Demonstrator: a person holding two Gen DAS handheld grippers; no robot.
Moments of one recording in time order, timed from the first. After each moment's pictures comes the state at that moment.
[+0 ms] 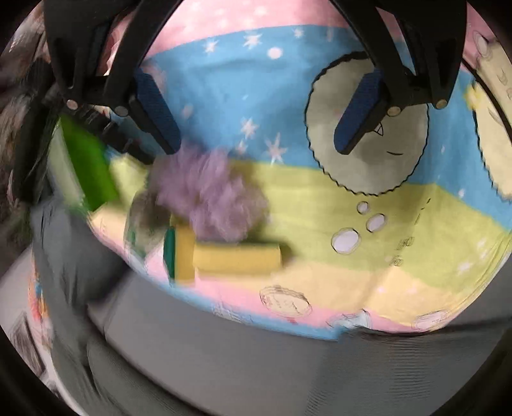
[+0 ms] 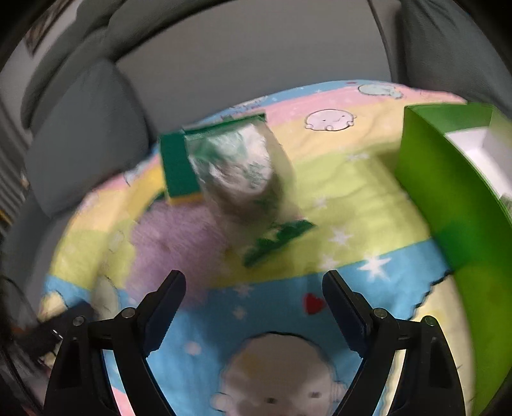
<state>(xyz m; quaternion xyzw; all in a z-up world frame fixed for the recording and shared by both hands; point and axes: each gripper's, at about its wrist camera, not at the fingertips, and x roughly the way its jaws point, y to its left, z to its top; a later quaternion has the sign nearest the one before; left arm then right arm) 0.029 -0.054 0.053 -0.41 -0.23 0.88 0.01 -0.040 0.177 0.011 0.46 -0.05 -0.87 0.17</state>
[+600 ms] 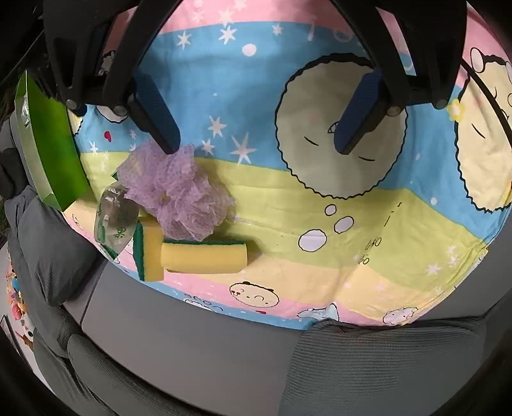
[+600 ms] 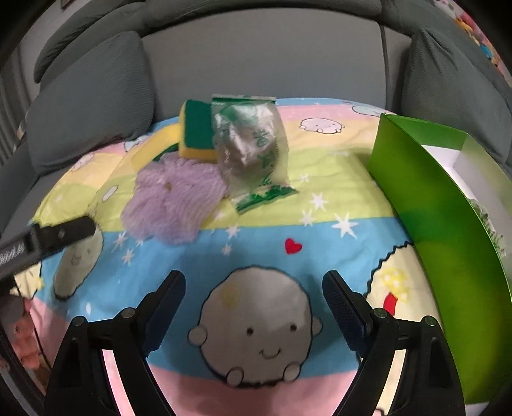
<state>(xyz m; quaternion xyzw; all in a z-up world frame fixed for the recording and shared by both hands) 0.033 -0.056 0.040 -0.41 -0.18 0.89 -0.06 0.023 0.176 0.010 0.43 0.03 -0.89 0.16</state>
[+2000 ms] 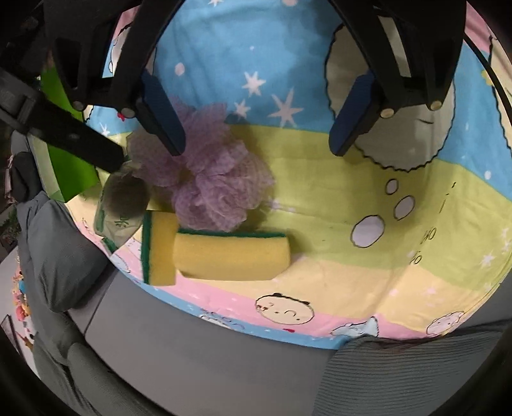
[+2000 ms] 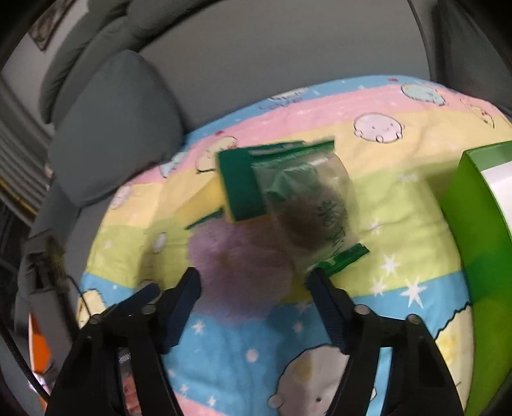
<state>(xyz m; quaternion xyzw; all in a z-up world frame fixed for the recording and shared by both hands) -0.025 -0.045 0.028 -0.45 -0.20 0.87 0.00 -0.064 0.144 0.036 0.51 -0.09 -0.82 0.24</state>
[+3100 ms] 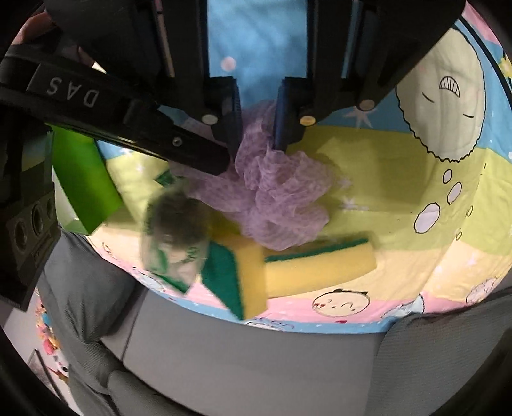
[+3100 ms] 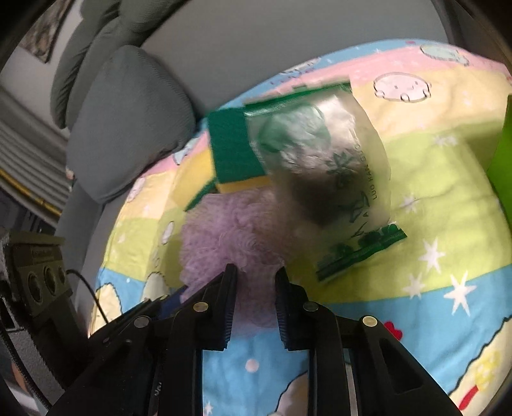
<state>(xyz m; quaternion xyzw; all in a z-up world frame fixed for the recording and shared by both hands) -0.030 0.016 0.031 -0.43 -0.14 0.89 0.05 -0.074 0.156 0.003 0.52 -0.14 -0.79 0.31</state>
